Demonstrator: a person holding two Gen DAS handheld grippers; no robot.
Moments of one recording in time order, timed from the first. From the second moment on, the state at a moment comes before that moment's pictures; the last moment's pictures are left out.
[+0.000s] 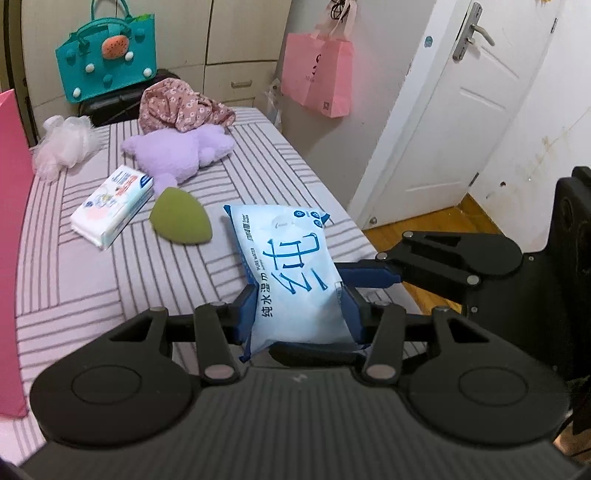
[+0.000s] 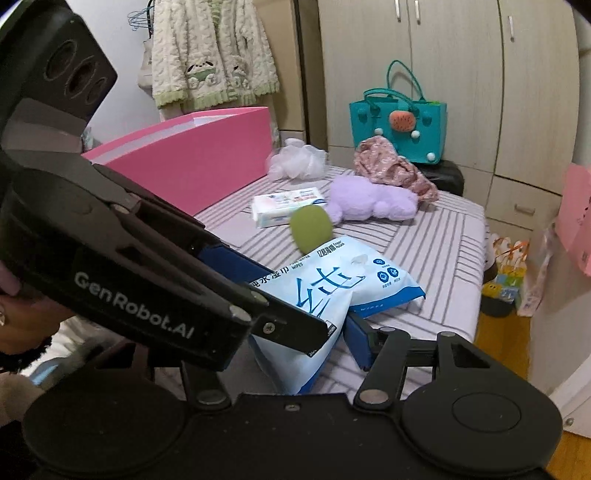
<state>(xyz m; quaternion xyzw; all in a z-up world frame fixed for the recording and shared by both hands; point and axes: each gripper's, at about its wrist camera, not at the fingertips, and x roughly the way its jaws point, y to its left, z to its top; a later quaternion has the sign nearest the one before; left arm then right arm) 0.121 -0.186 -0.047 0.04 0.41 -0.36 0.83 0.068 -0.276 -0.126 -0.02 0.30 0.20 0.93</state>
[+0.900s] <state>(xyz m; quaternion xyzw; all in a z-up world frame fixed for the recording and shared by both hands) 0.066 -0.065 0.036 0.01 0.44 -0.35 0.83 0.024 -0.180 -0.037 -0.04 0.30 0.30 0.91</state>
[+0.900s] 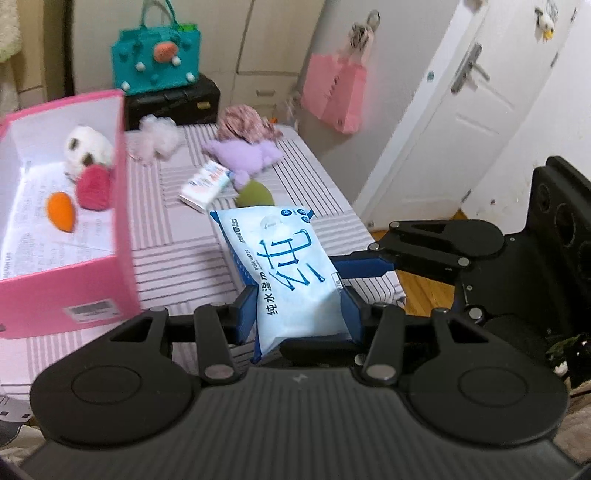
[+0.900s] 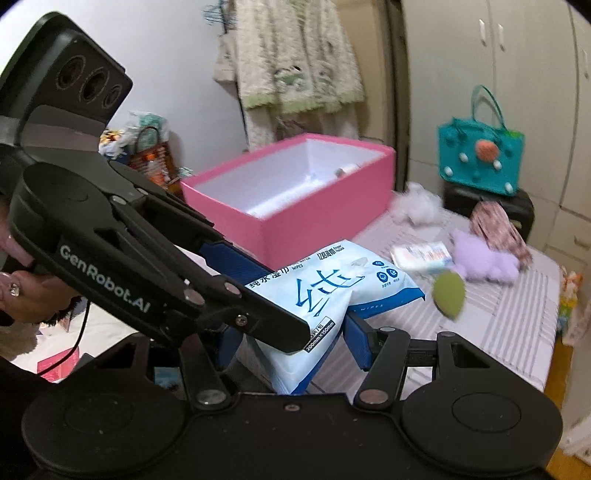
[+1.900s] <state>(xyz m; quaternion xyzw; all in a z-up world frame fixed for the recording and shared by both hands) 0.177 0.090 0.070 -0.04 0.35 -0.23 0.91 0.193 -0.049 -0.002 -0.07 0.25 0.40 0.88</state>
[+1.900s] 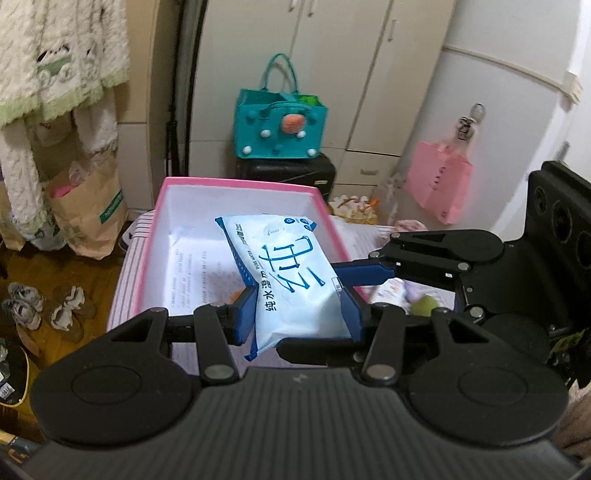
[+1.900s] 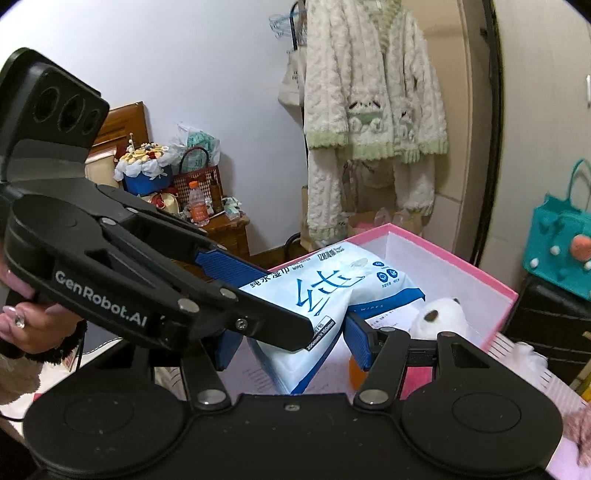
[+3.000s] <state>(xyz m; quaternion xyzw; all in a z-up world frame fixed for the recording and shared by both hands) 0.339 0.106 0.021 -0.01 0.46 -0.15 0.88 0.335 0.004 -0.041 -0.08 0.41 0.37 0.83</state>
